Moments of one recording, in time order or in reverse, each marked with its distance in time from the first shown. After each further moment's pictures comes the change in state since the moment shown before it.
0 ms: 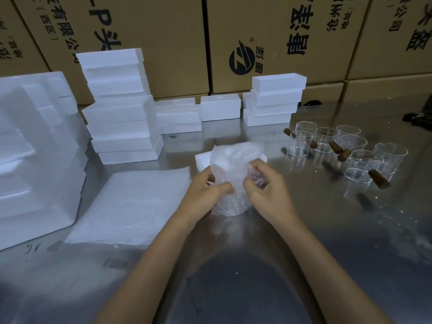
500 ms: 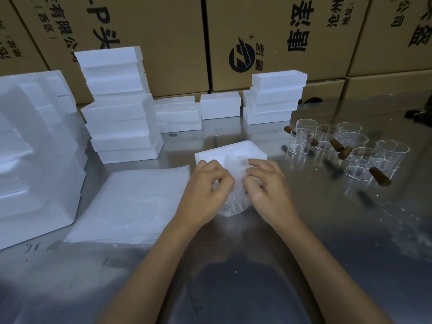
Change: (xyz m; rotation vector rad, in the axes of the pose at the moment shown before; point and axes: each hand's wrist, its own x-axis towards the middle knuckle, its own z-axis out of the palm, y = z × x) left_hand -0.007 0.001 0.003 0.442 0.086 0.509; right_hand -0.001 -0.005 -0.002 -0.182 -0.013 -0.049
